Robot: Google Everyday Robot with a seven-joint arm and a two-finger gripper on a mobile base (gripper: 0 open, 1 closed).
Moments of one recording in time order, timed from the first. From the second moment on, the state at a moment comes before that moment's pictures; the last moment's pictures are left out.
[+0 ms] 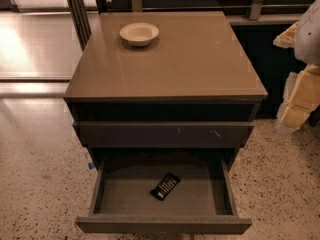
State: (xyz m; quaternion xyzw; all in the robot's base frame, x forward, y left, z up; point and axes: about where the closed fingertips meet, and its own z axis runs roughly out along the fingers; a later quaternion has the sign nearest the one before) arm 0.438 -0.216 0.977 -0.60 0.78 -0.04 0.16
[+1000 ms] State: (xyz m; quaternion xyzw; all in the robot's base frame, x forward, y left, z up) arm 0.449 -0.185 0.953 -0.60 0.78 -0.02 0.20
